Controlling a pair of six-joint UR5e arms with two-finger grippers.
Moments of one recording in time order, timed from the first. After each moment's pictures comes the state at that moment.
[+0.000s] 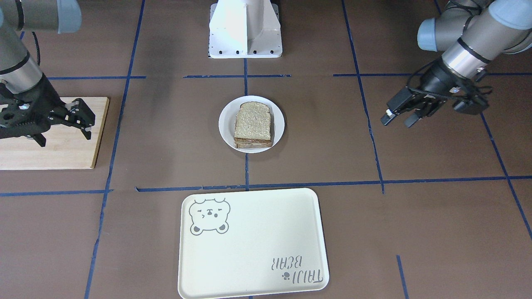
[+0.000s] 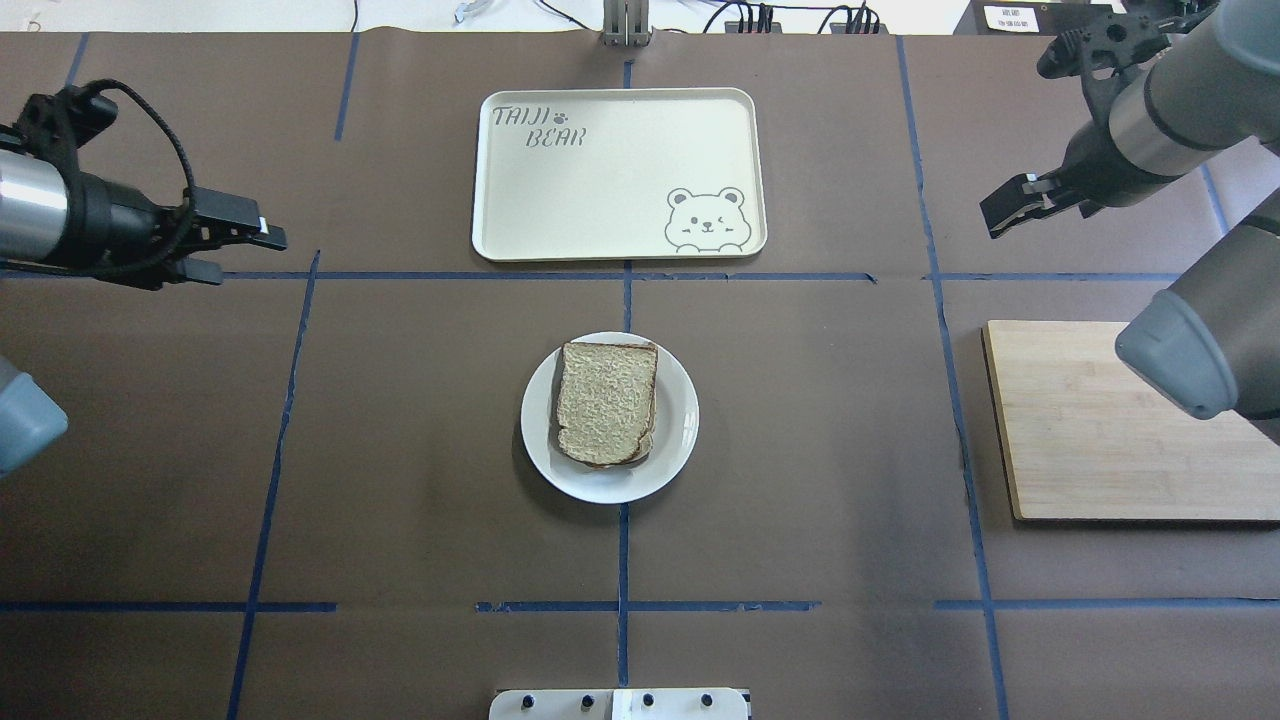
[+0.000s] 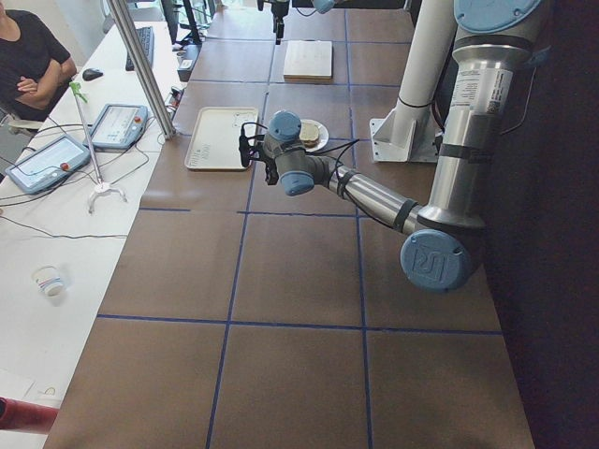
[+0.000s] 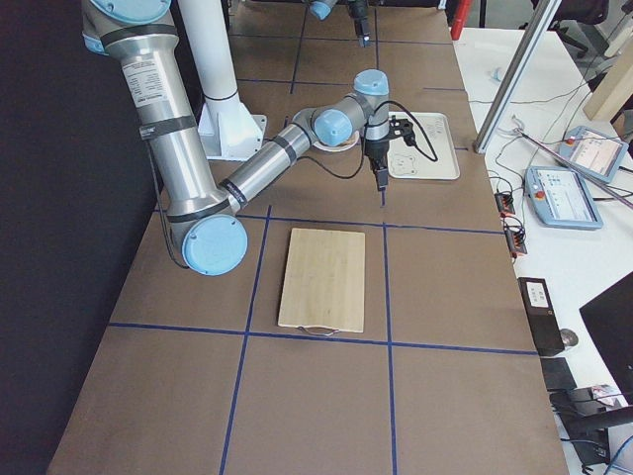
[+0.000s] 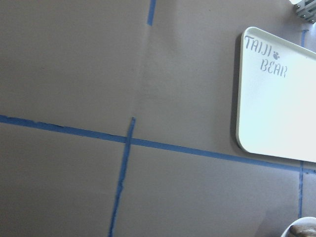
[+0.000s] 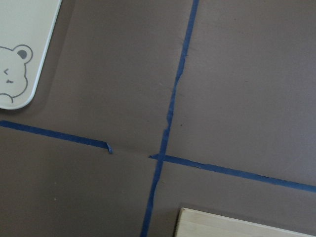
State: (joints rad) left arm -0.91 -1.72 -1.81 -2.41 -2.13 -1.47; right arm 1.02 -1.29 1.97 -1.67 2.05 0.55
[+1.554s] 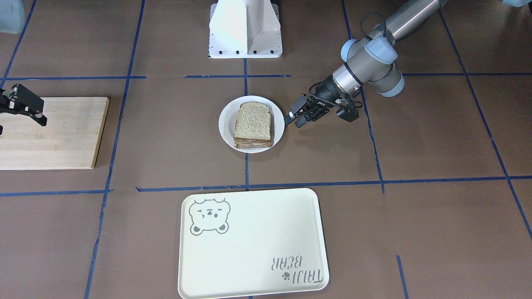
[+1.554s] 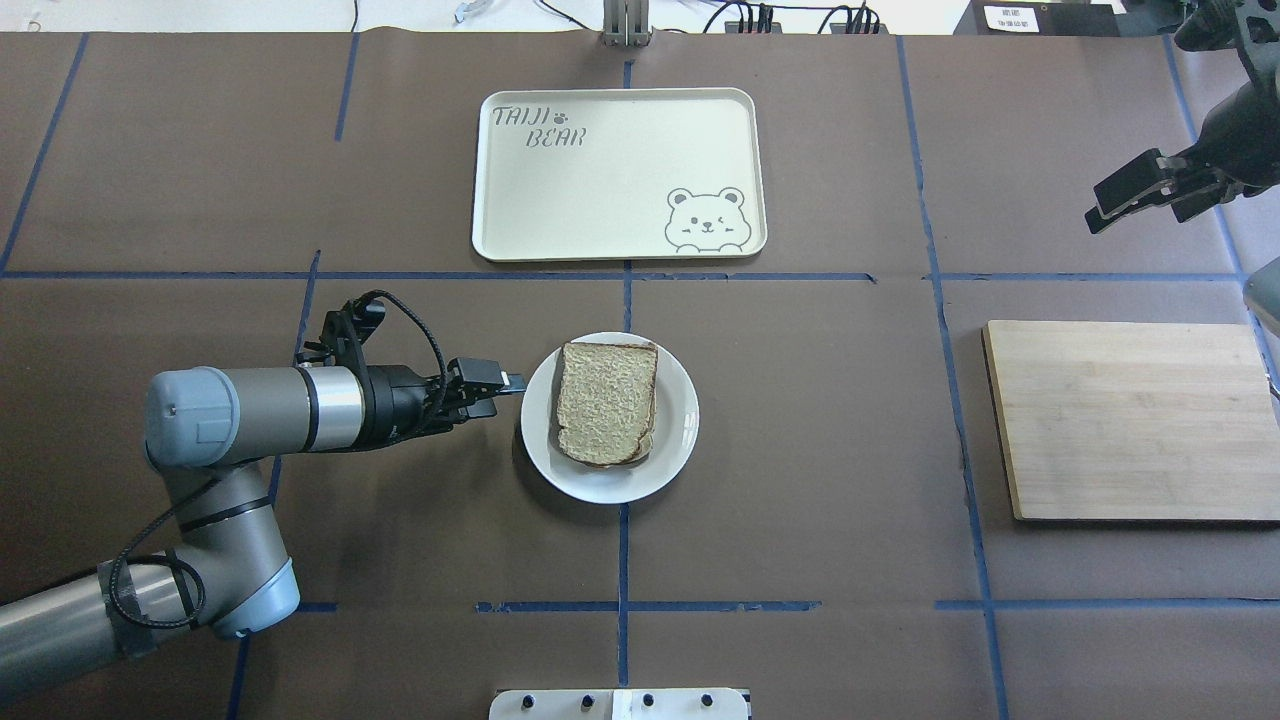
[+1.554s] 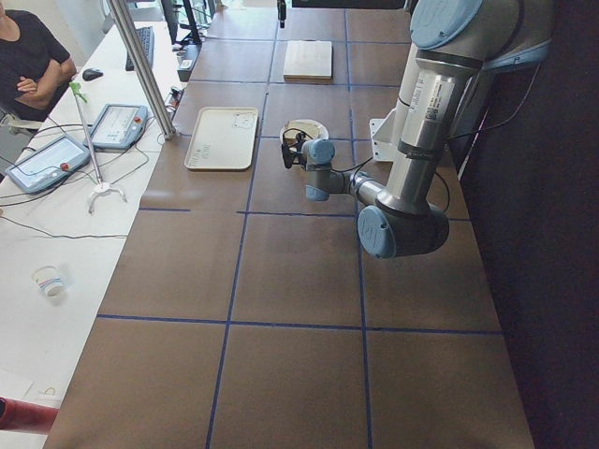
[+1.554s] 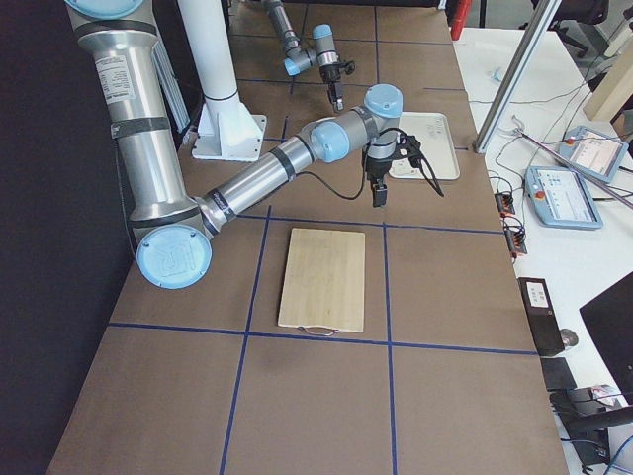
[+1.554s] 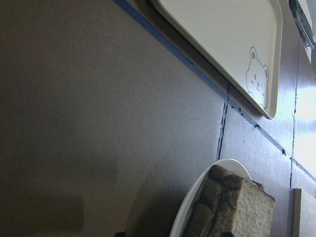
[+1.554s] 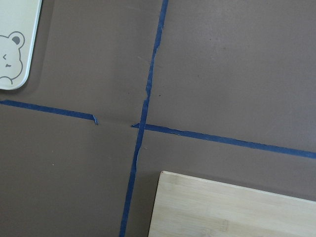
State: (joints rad) left arm -0.48 -1.93 -1.45 -2.93 -1.76 -1.80; right arm 1.18 -1.37 1.96 -1.69 2.30 0.44
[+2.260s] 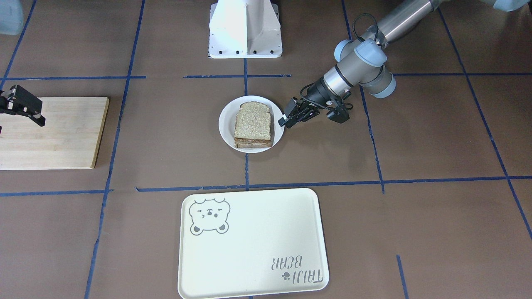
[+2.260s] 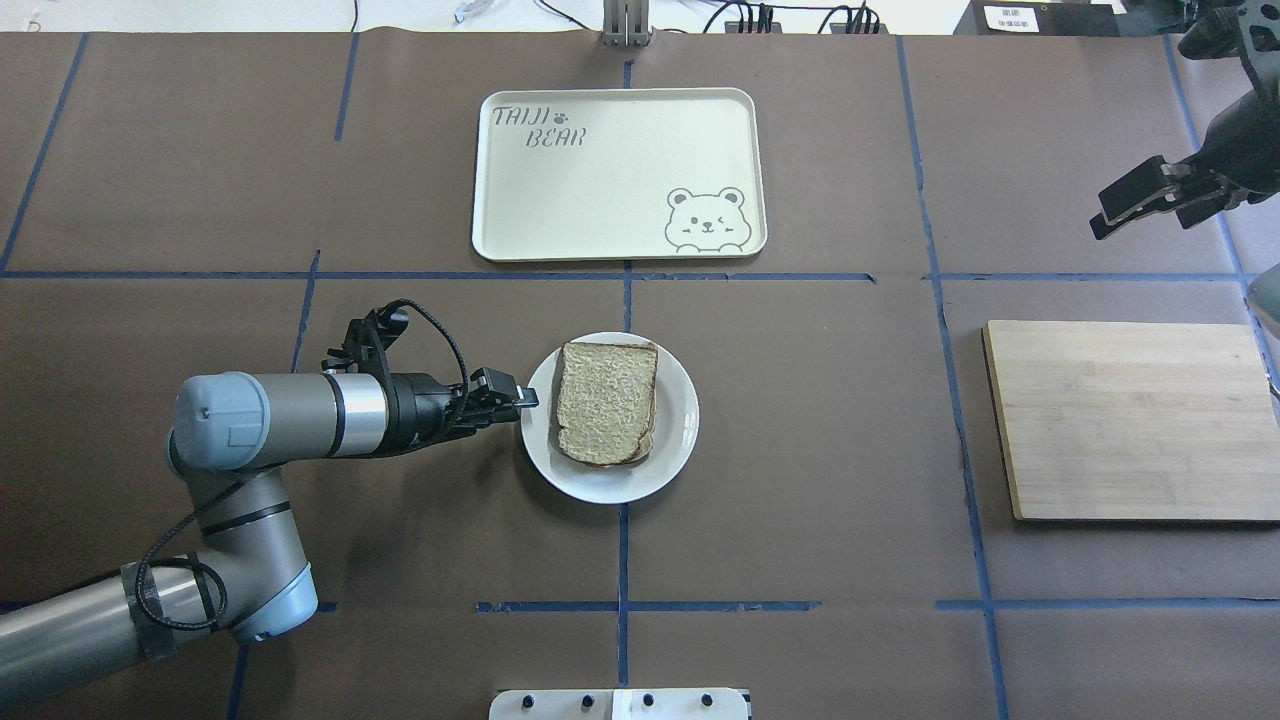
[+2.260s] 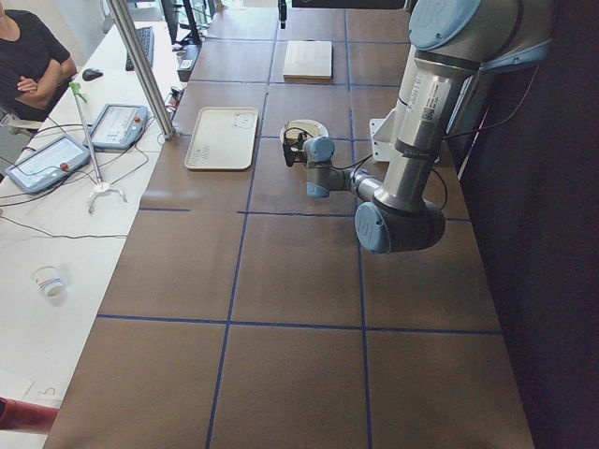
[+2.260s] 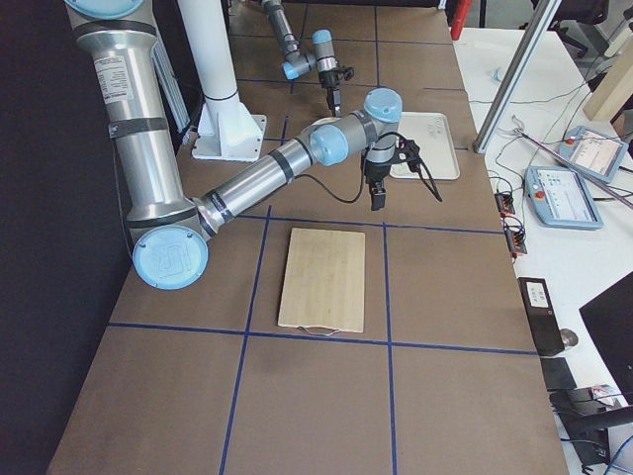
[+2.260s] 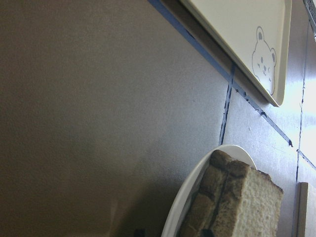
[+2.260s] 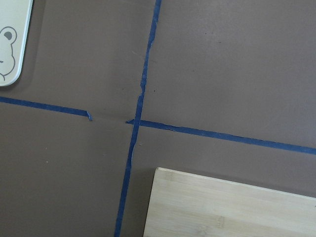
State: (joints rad) left arm -0.46 -1.95 -1.42 -2.91 -1.76 -1.80; right arm 1.18 -1.37 1.96 -1.69 2.30 0.43
